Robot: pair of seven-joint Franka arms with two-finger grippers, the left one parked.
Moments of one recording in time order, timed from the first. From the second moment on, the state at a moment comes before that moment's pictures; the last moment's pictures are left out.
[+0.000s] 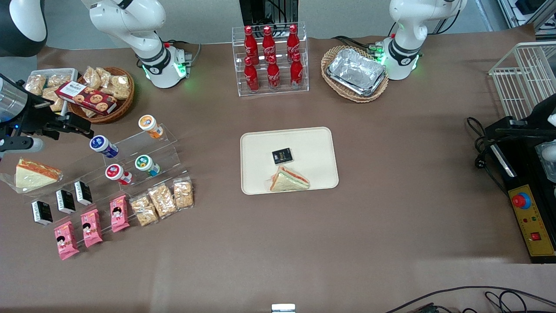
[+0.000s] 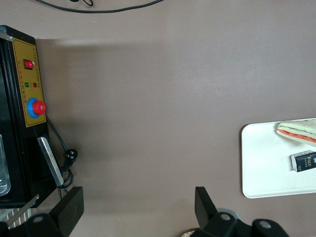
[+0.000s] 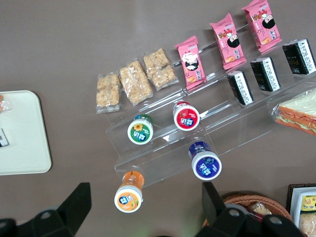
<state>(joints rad) 0.03 -0.05 -0.04 -1.68 0.03 1.56 0.02</state>
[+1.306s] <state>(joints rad) 0.06 -0.05 -0.04 -1.71 0.04 1.54 0.02</state>
